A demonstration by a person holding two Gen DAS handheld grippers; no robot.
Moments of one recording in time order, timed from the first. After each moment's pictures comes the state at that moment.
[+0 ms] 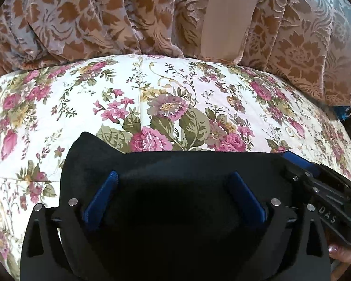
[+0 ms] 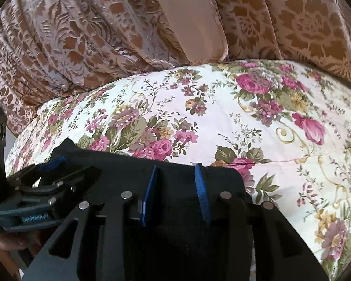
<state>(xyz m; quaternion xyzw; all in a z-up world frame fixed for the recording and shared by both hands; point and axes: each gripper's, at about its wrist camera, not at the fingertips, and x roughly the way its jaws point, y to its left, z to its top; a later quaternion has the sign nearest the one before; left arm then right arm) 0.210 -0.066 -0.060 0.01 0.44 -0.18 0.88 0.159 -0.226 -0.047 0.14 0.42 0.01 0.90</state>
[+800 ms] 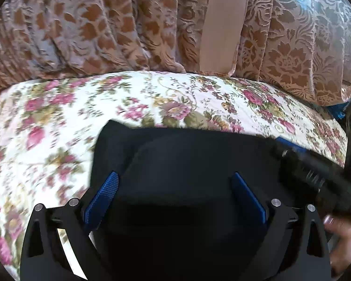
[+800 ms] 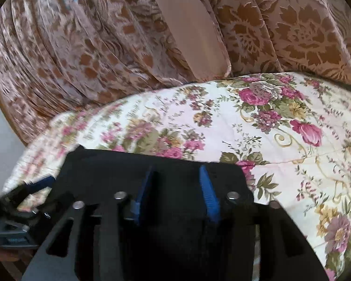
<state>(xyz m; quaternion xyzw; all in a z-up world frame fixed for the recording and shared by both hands) 0.144 -0.032 -0.037 0.01 0.38 -0.17 0.91 0.123 -0.228 -0.030 0.17 0.35 0.04 0.92</state>
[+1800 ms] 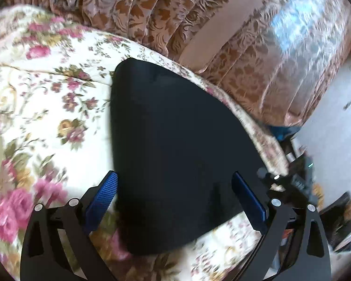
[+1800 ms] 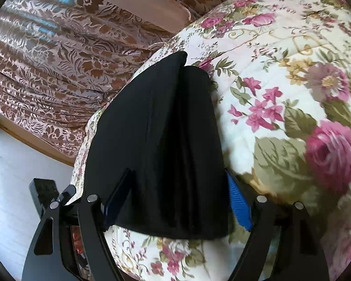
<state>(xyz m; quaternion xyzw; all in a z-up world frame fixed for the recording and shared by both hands) 0.086 0.064 -0.072 -0.20 0.42 -0.32 0.83 0.018 -0.284 -0.075 0.38 0.42 0.11 0.82</state>
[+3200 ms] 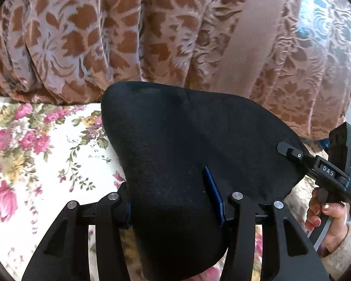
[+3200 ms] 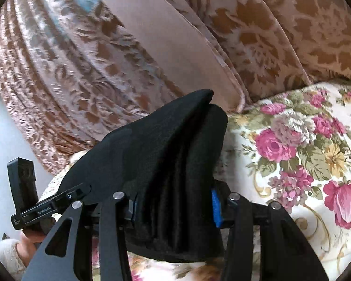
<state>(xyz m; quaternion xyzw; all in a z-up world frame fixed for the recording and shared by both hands) 0.278 -0.016 -0.048 -0.05 0.34 -0.24 0.91 0.231 -0.306 -0.049 0.24 0.29 0.11 0.92</state>
